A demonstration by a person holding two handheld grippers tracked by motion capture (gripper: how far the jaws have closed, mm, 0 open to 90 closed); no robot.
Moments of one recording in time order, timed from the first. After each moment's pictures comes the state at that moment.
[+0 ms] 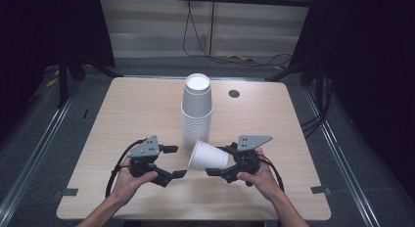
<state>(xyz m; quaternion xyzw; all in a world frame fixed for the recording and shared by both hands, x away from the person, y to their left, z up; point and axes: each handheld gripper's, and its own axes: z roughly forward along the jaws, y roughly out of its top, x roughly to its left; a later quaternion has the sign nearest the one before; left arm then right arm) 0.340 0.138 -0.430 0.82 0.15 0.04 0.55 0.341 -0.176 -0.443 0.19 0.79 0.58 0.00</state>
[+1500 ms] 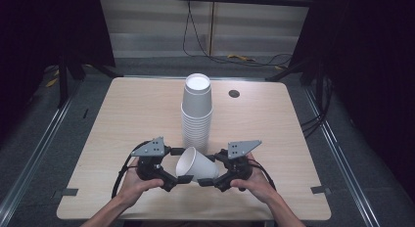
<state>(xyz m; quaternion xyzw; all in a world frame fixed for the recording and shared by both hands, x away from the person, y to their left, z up) 0.339 0.122 -0.433 0.79 0.14 -0.03 0.59 0.332 -0.152 -0.451 0.14 0.80 0.59 -0.04</state>
